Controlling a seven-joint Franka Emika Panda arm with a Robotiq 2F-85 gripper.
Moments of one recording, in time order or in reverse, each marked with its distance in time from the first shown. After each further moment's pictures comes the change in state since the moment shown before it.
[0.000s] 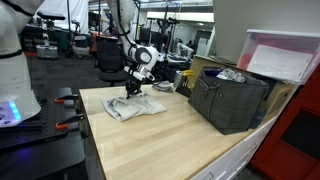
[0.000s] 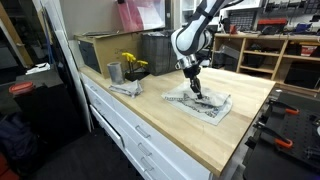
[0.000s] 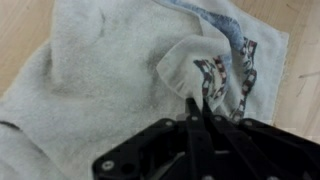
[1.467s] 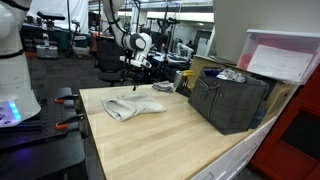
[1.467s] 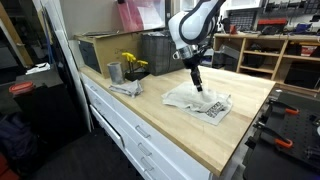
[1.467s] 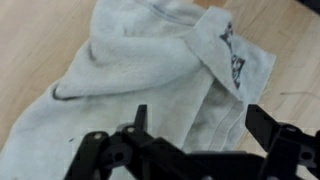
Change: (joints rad) arm 0.075 -0.185 -0.007 -0.123 -0.123 0.026 0.033
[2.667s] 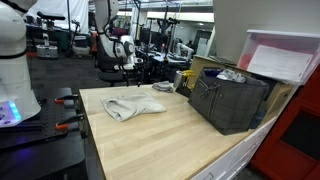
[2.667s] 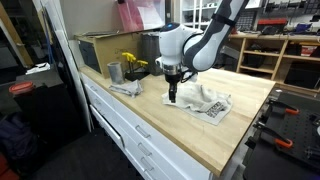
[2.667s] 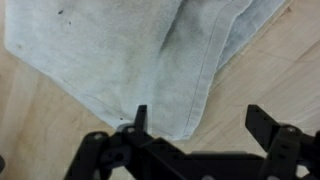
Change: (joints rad) arm 0.294 0.109 -0.145 -0.018 -0.381 0.516 0.499
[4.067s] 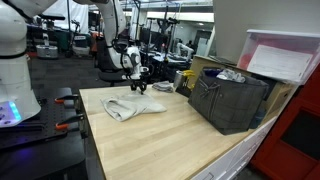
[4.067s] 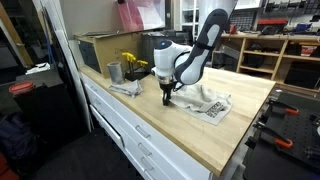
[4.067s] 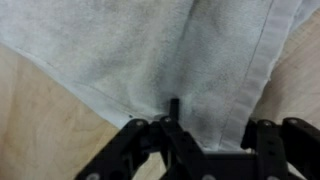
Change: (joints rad) arm 0.020 0.240 -0.071 0.221 0.021 0.068 -0.003
